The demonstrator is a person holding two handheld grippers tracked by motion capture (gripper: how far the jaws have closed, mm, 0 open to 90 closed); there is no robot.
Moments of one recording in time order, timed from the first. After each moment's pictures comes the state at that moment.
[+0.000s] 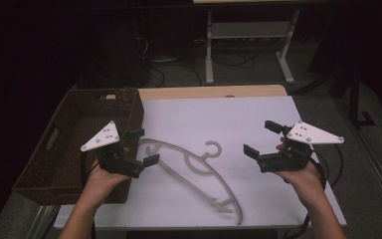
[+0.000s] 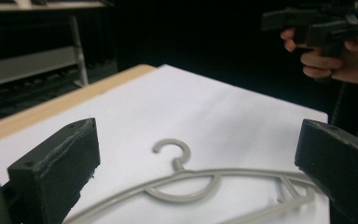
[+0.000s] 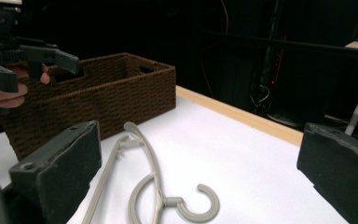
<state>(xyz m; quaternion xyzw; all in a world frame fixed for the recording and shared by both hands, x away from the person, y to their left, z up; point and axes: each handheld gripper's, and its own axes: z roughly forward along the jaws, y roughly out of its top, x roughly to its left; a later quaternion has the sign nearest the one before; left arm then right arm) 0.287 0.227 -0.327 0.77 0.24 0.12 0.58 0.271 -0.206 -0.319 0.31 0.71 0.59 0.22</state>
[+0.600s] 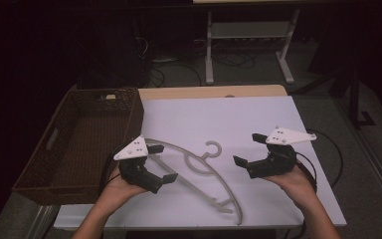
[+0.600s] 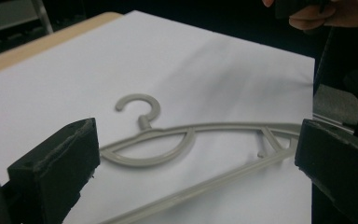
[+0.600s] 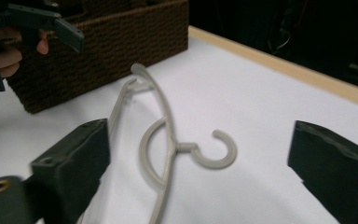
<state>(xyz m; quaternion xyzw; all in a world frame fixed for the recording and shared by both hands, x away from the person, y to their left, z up) 0.280 0.191 -0.360 0.82 0.22 0.08 0.52 0.279 -0.186 -0.343 0.32 0.78 0.51 0.16</state>
